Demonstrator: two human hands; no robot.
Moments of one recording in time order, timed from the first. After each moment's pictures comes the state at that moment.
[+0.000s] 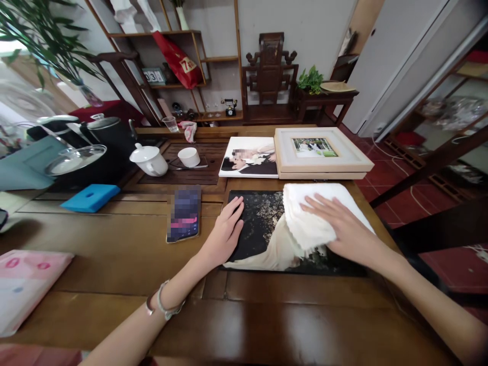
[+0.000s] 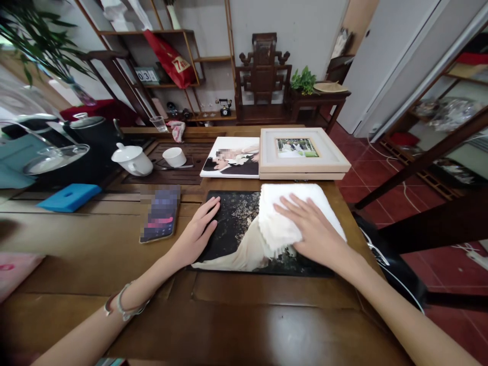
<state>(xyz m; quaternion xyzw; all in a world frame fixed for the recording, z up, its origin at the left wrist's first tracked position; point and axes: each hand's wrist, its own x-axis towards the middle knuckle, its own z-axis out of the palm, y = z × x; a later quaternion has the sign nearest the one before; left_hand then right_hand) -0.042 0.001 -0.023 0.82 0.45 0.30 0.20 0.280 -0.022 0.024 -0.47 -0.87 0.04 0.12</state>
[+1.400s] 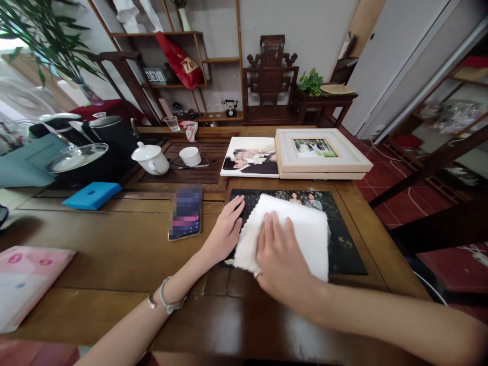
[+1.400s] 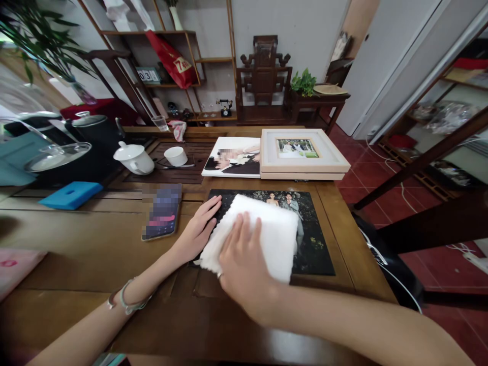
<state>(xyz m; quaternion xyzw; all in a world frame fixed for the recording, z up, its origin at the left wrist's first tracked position) -0.045 0.004 -0.027 0.81 0.44 0.34 0.21 0.125 -0.070 0.037 -0.47 -0.88 -0.07 -0.01</state>
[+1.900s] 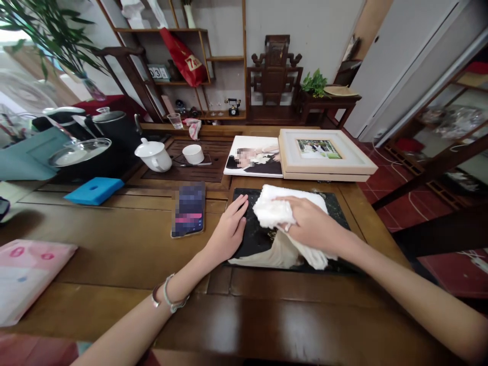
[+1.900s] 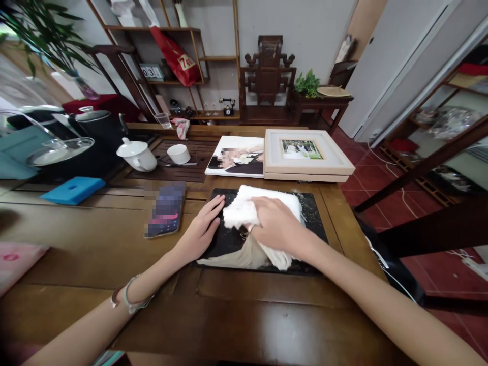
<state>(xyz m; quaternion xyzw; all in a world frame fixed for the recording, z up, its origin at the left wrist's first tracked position) -0.044 0.002 -0.028 0.81 0.44 0.34 0.20 0.184 -0.001 0.061 -0.50 -0.84 0.18 0.13</state>
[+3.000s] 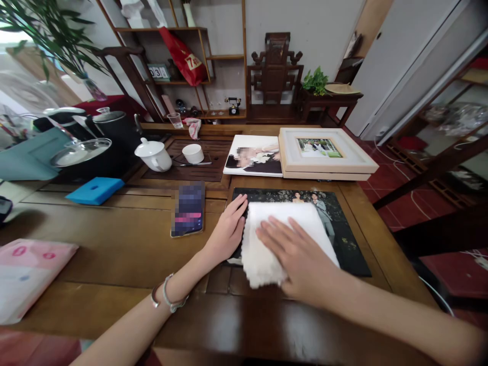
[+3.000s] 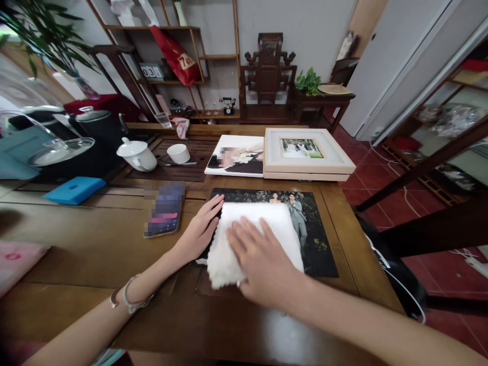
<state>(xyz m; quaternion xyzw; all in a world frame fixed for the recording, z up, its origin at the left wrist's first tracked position) -0.044 0.002 -0.027 0.81 0.44 0.33 0.20 0.168 -0.066 0.039 -0.39 -0.92 0.09 0.03</state>
